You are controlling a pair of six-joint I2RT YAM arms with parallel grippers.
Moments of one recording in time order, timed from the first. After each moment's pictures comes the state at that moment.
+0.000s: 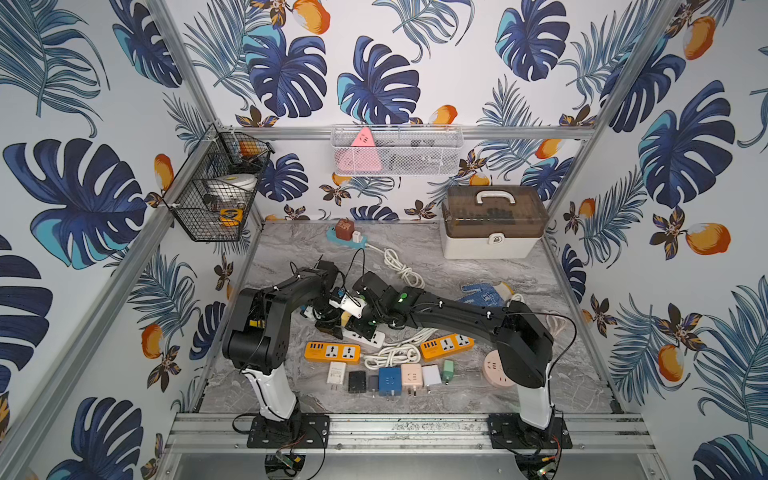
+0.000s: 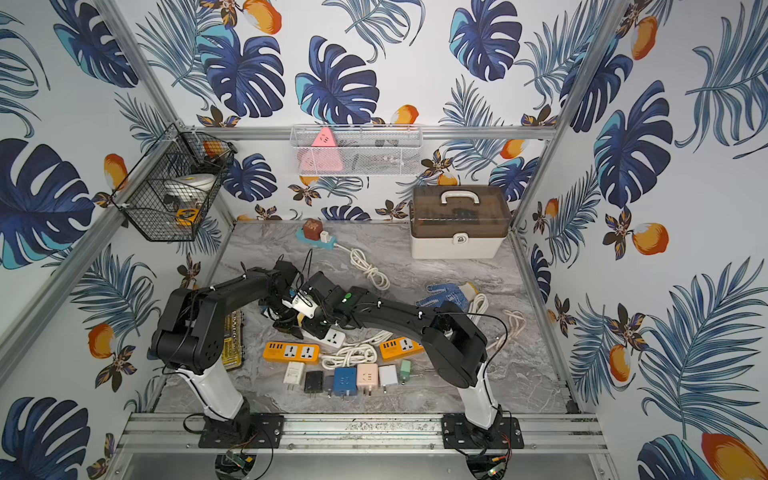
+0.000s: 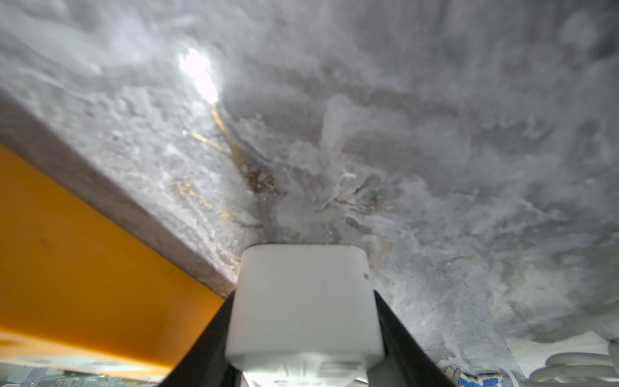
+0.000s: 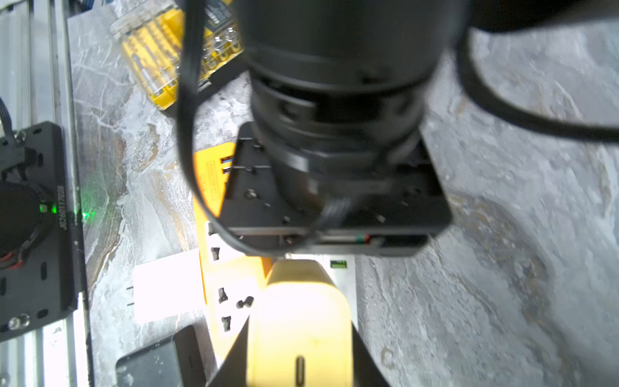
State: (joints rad) left arm -0.13 1.80 1.09 -0.89 0.32 -1.44; right arm 1.02 1.97 1.55 -0.45 -0.16 -0.10
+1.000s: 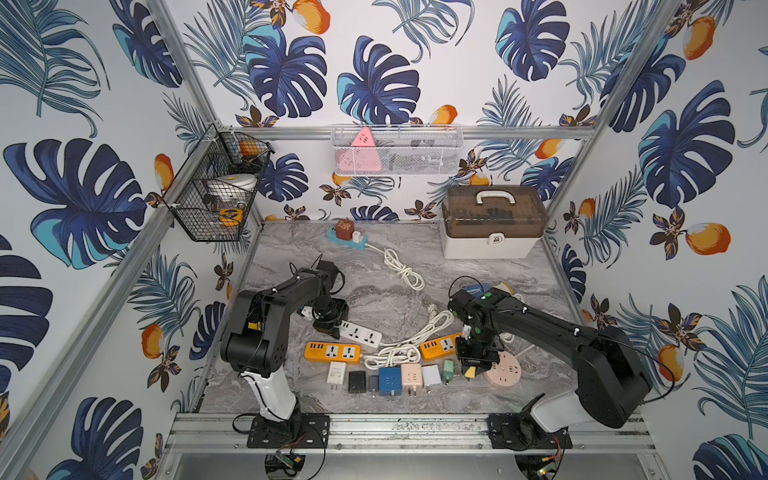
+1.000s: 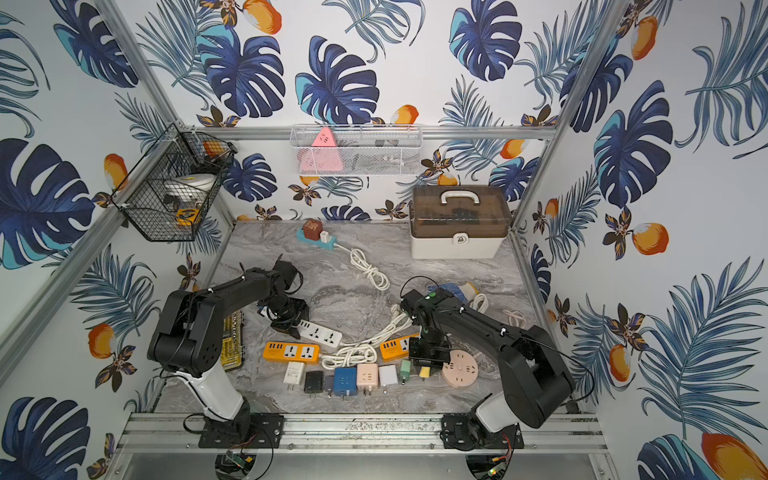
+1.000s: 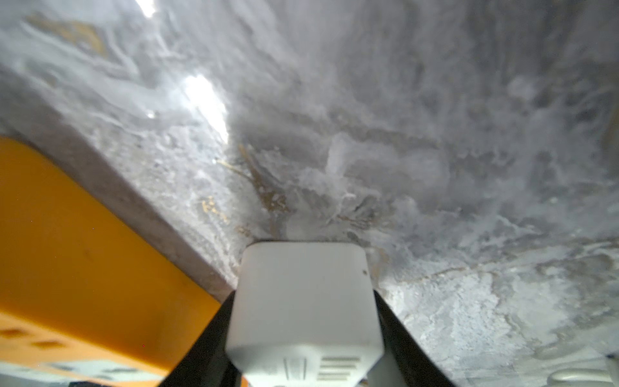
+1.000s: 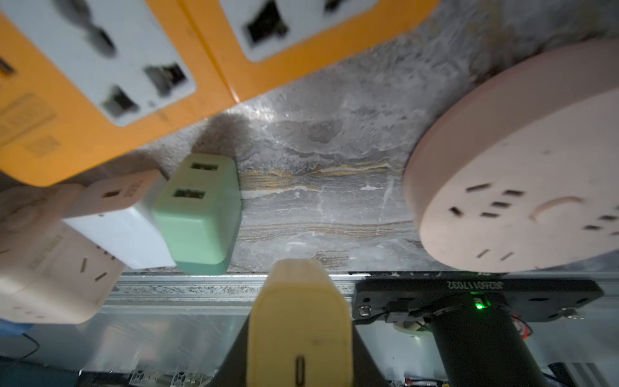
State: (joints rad) left arm -0.14 1.78 1.08 -0.88 0.26 -1.46; right arm 0.63 1.52 0.95 -1.22 -0.24 0.68
